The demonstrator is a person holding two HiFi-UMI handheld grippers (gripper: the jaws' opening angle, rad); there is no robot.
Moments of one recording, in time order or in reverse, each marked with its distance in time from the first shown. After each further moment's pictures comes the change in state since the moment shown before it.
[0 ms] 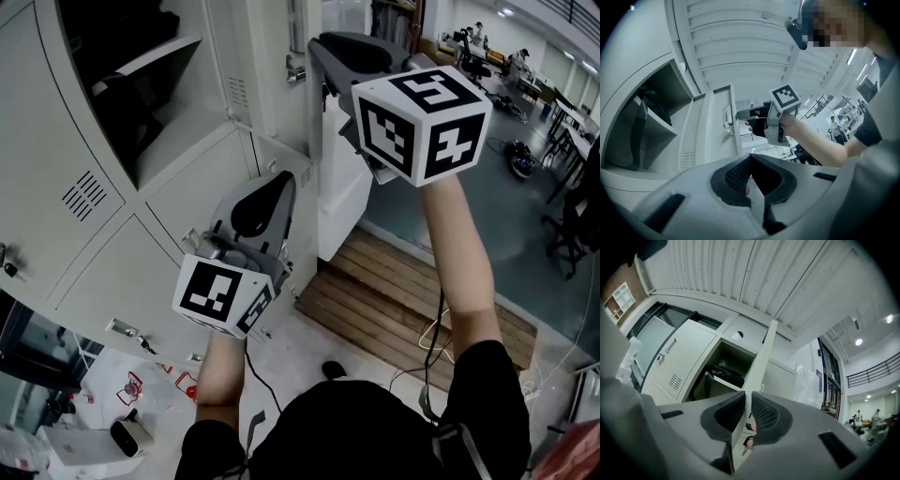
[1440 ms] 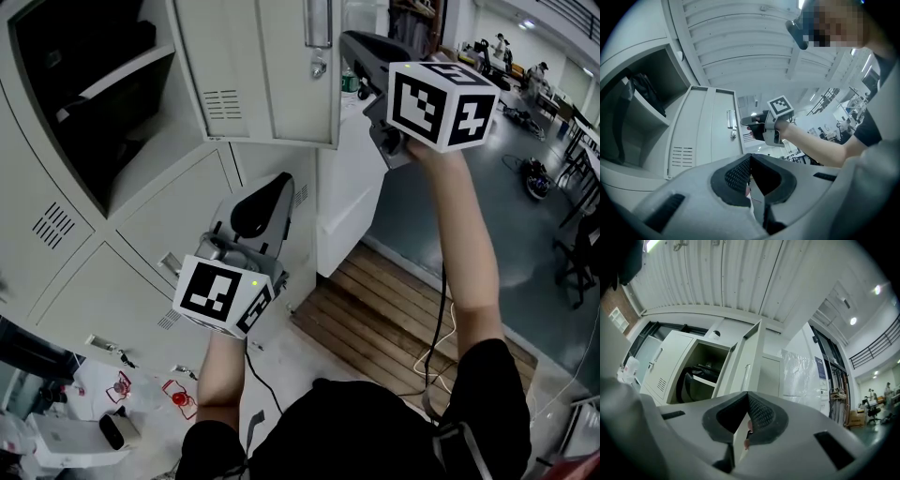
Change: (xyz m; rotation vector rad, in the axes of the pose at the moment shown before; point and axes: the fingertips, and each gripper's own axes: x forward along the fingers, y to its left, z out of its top) left arm 0.090 0.015 -0.043 0.025 0.017 0.079; right arm 0.046 -0.130 -0.065 0.195 -0.046 0.058
